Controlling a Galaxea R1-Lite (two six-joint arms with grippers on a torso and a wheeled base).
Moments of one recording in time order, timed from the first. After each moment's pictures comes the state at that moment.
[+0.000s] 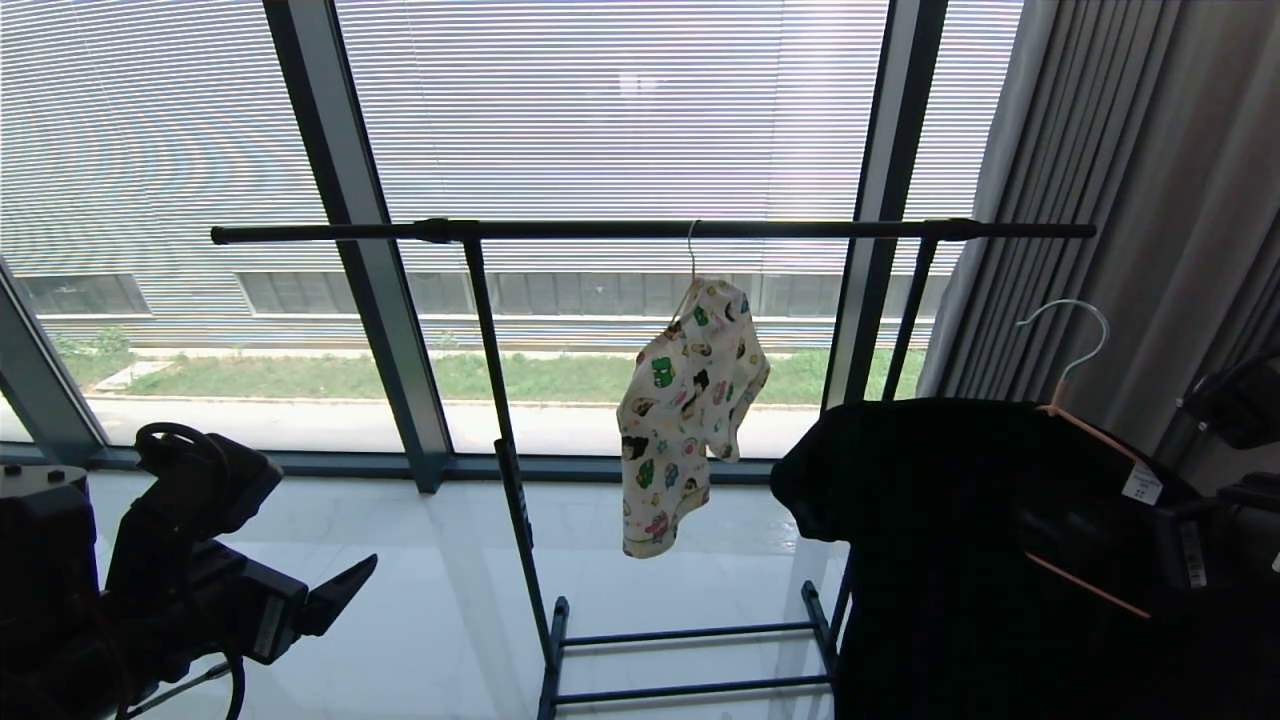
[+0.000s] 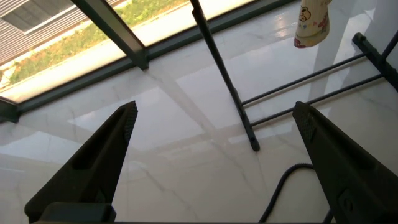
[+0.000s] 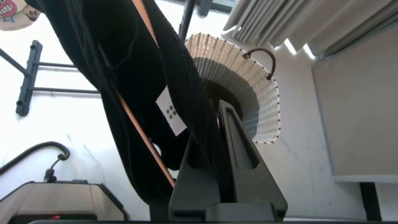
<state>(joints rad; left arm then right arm) -0.08 1.30 -0.30 -0.54 0.00 0.40 0.22 1.25 -0.61 -0.09 -0.20 -0.06</state>
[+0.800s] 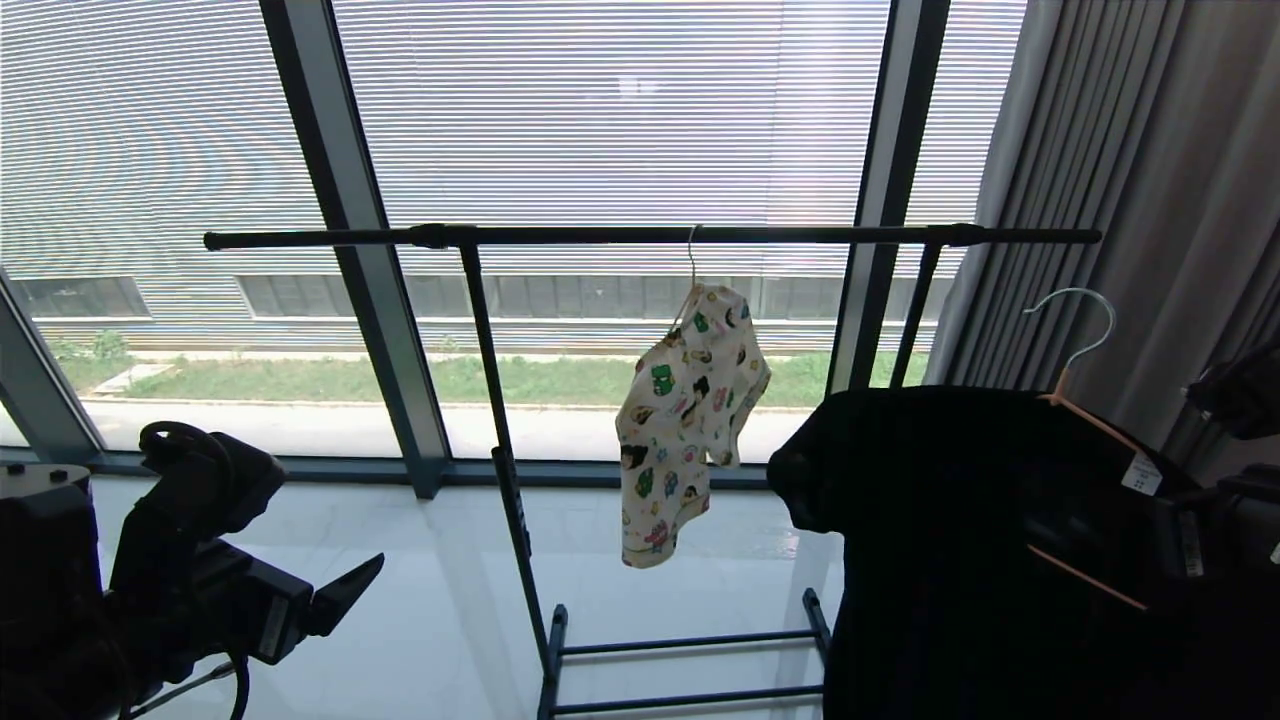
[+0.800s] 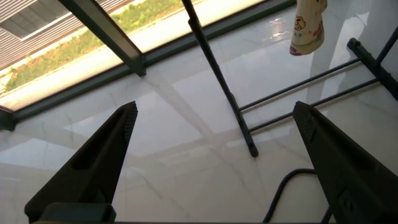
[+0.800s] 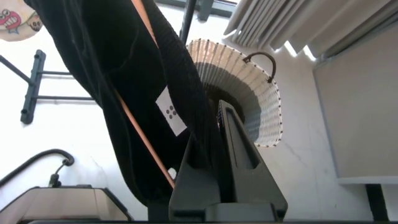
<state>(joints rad) -0.10 1.30 -0.30 -0.54 0.00 0.40 0.22 1.26 -0.63 -0.10 -0.20 -0.03</state>
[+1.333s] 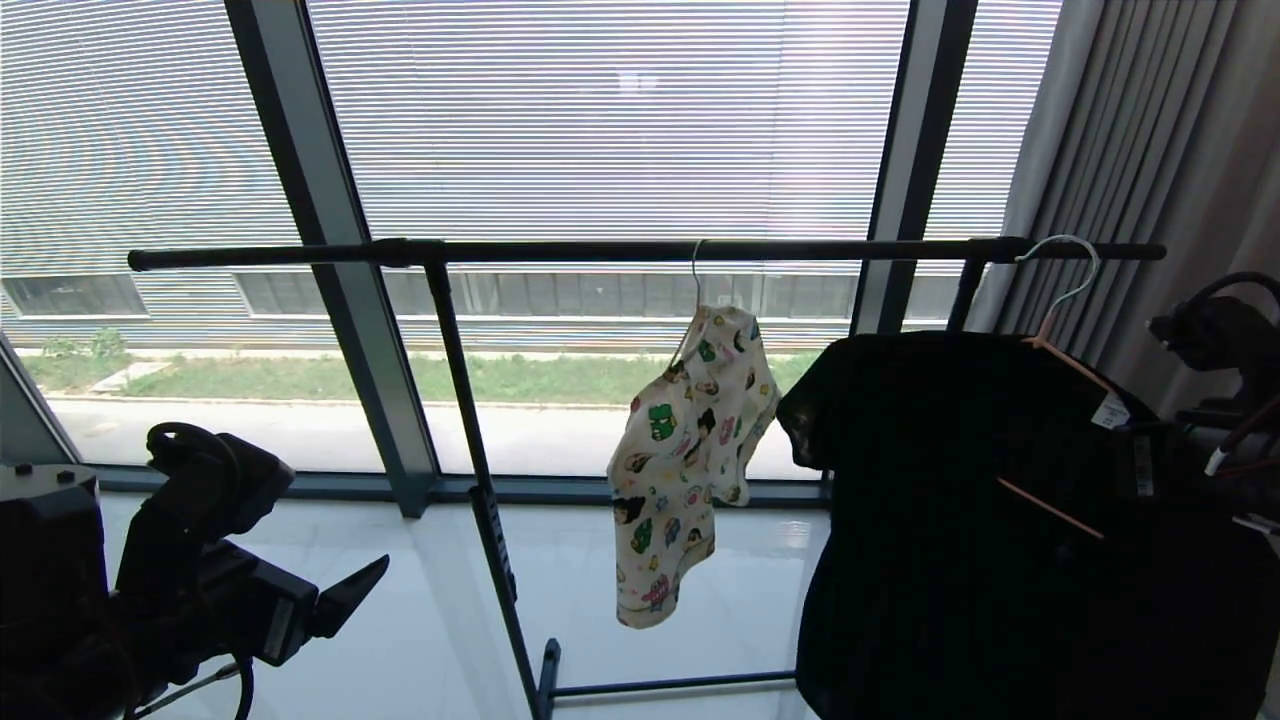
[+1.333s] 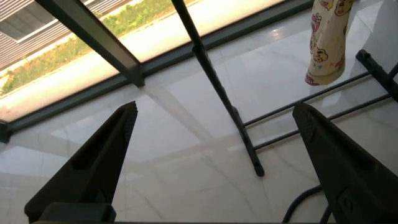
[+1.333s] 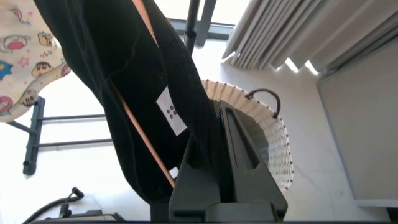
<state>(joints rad) -0.11 1.30 -0.30 -0.54 0.00 0.40 0.22 1.39 -0.79 -0.11 -0.23 0.03</state>
